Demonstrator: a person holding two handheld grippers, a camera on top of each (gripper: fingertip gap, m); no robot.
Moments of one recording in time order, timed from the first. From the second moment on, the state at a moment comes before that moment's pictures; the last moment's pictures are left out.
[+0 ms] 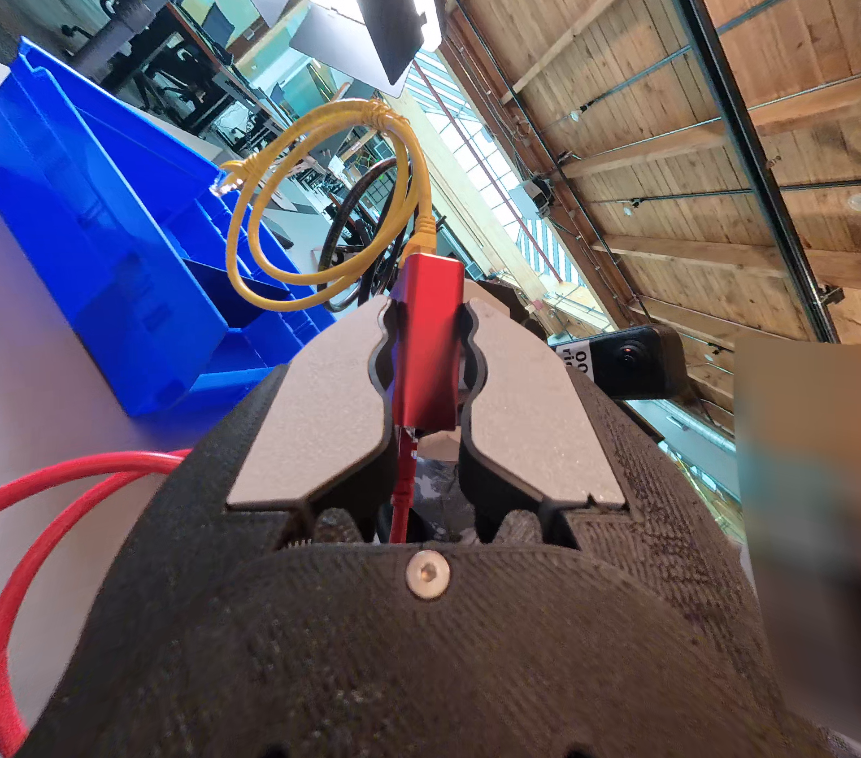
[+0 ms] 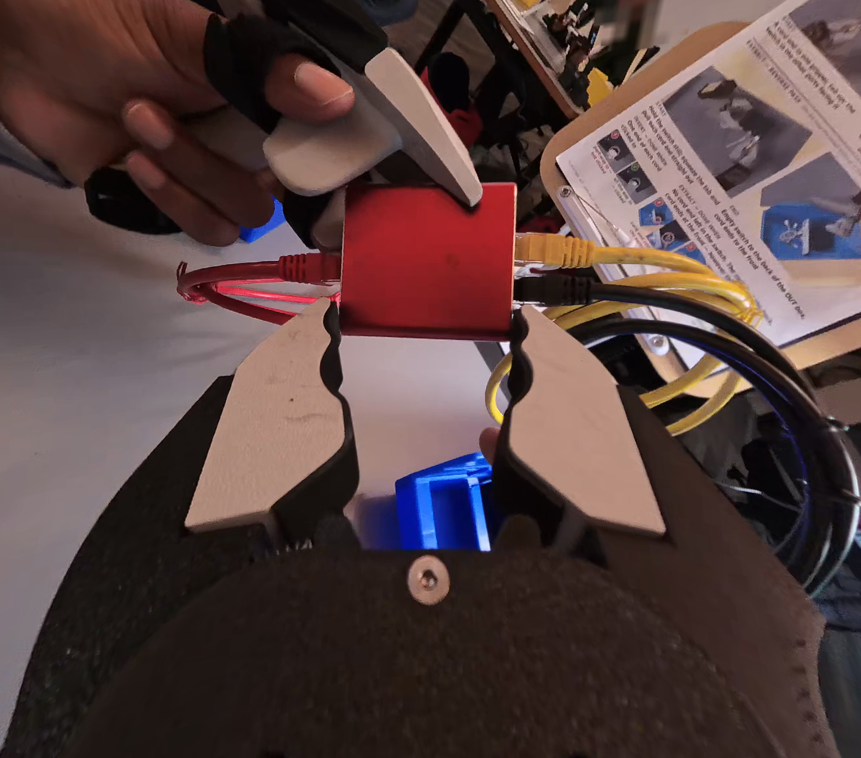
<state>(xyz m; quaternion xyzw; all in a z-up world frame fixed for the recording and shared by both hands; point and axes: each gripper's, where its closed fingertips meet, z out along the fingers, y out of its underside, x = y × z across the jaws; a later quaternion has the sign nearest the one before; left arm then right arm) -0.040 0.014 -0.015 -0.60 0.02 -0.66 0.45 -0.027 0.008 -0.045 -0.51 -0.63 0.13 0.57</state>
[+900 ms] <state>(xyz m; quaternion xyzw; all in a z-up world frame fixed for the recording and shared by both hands) 0.007 -0.078 -0.030 -0.58 0.61 -0.06 0.54 0.012 -0.096 -0.038 -0.43 -0.59 0.68 0.03</state>
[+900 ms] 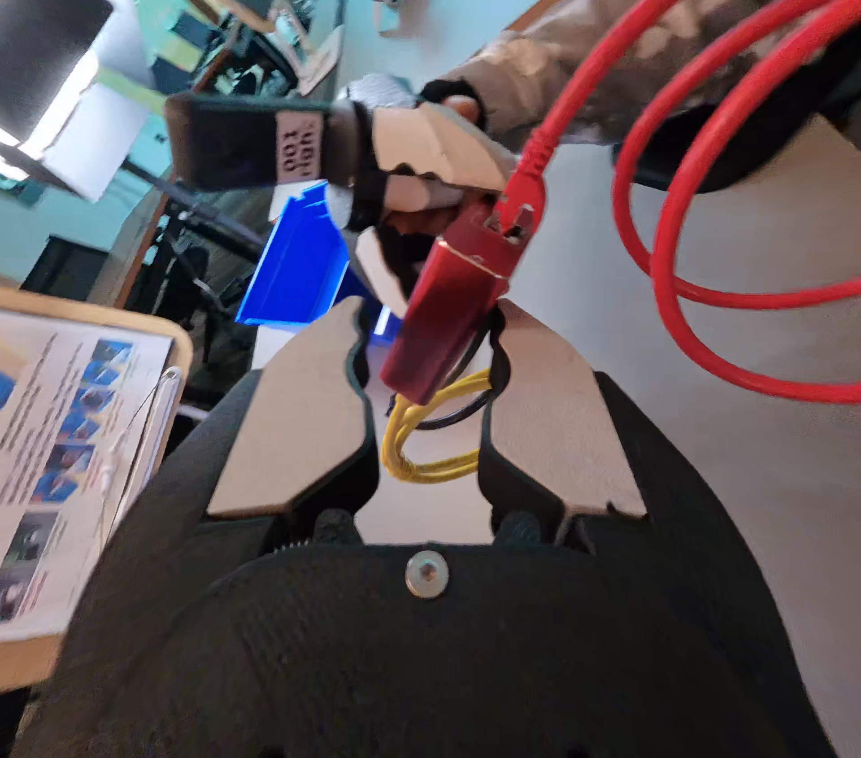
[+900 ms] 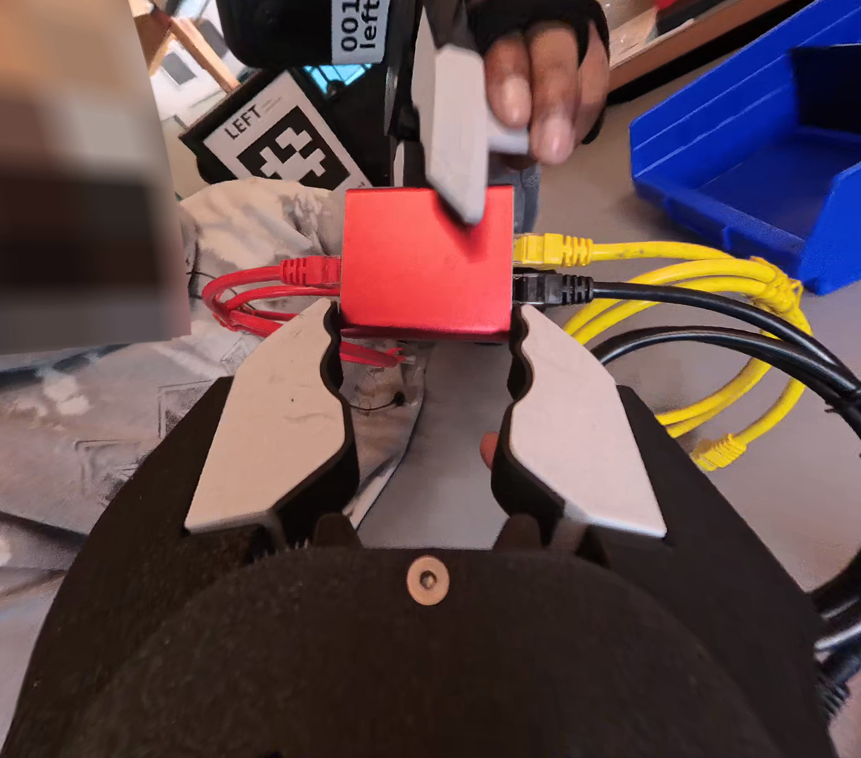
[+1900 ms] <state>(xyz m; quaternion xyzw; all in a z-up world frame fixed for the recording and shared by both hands) -0.074 -0.046 0.049 -0.62 0.32 -0.29 0.66 0.034 0.050 0.130 -0.53 -0.63 0.37 0.44</state>
